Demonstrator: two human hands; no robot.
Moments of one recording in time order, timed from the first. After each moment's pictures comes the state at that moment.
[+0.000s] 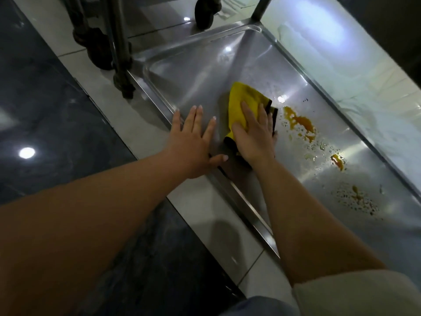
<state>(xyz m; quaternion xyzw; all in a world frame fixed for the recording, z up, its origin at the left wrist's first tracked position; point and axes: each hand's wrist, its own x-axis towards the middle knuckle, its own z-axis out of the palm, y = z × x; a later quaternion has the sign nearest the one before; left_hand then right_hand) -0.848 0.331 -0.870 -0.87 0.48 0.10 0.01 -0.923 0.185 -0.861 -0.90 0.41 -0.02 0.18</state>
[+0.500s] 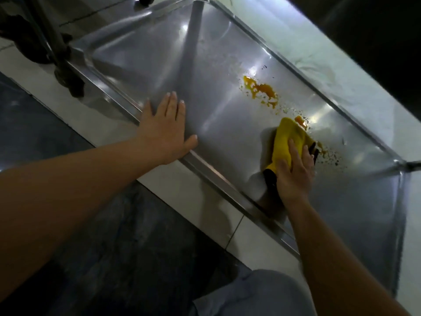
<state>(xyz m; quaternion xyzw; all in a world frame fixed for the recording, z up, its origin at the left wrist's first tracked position) -0.873 0.319 -0.863 -0.84 0.54 0.09 0.03 -1.142 0.185 -0.859 -0.76 0.61 -0.11 0.17</state>
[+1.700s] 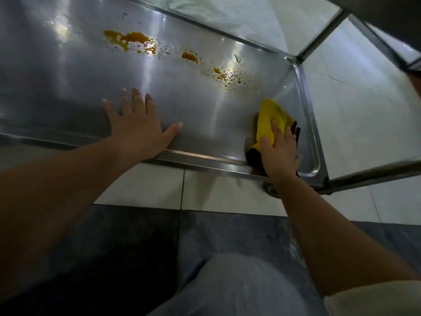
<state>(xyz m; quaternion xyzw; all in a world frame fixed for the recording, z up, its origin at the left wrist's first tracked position) -1.025 0.261 -0.880 -0.75 0.66 0.08 -0.01 -1.325 0.247 -0.859 -0.59 0.78 -0.12 0.14</state>
